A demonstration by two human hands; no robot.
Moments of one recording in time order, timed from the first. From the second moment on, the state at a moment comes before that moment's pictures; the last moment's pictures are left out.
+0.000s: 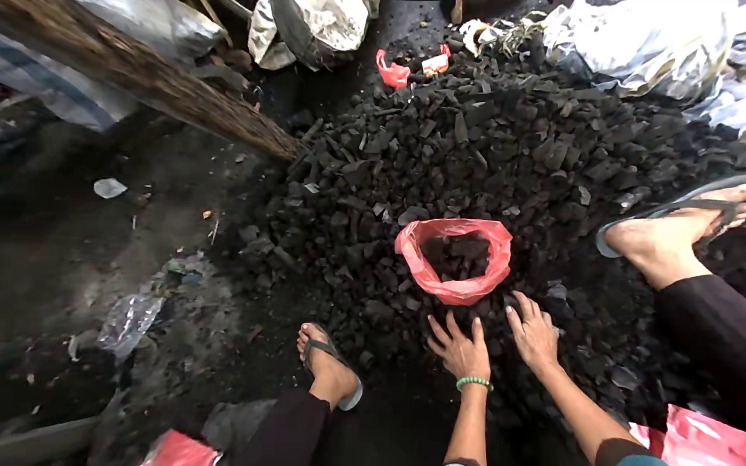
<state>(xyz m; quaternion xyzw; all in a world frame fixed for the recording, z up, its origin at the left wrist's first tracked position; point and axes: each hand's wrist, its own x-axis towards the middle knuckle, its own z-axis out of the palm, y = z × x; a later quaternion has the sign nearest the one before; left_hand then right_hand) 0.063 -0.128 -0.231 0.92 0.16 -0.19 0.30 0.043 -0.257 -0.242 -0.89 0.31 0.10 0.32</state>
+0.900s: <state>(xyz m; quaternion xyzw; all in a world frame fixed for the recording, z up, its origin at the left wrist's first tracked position) 0.038 -0.133 -0.226 0.68 0.18 -0.17 0.69 0.020 -0.233 -0.235 -0.42 0.41 -0.04 0.81</state>
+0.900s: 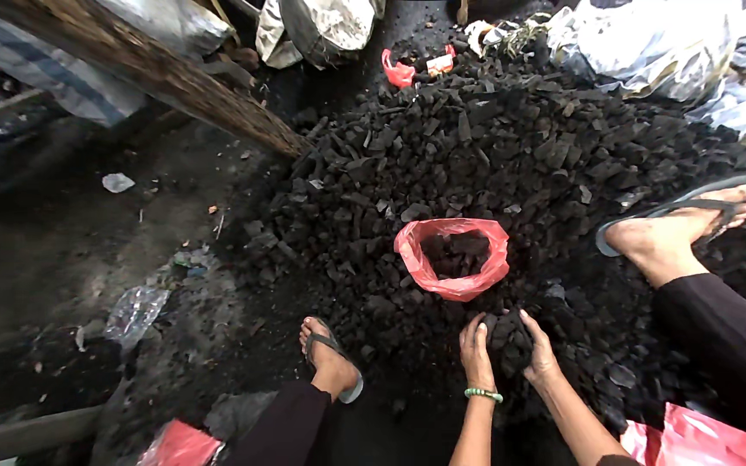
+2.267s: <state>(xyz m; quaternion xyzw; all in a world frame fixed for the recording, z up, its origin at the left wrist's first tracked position) 0.154 -0.072 -0.075 0.73 -0.03 -0.12 0.67 0.097 -0.314 -0.141 -0.60 0.36 -0.06 0.71</state>
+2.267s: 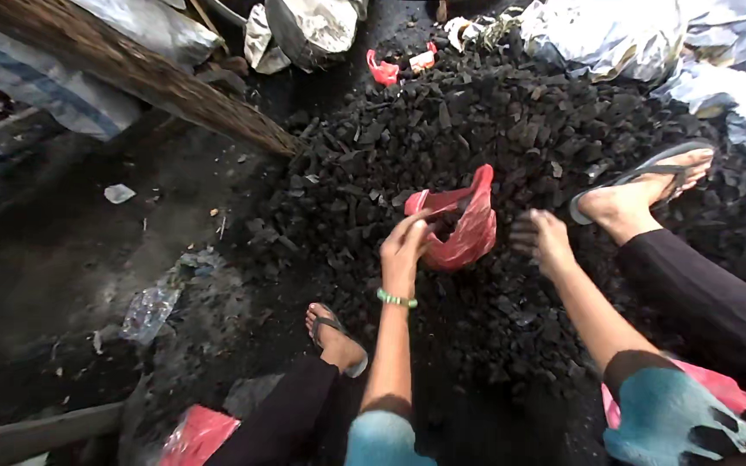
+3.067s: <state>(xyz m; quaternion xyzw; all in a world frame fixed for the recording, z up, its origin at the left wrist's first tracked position) -0.012 -0.145 -0.218 0.48 0.54 -0.21 0.66 -0.018 -0.228 -0.260 -0.74 0.30 0.14 0.58</state>
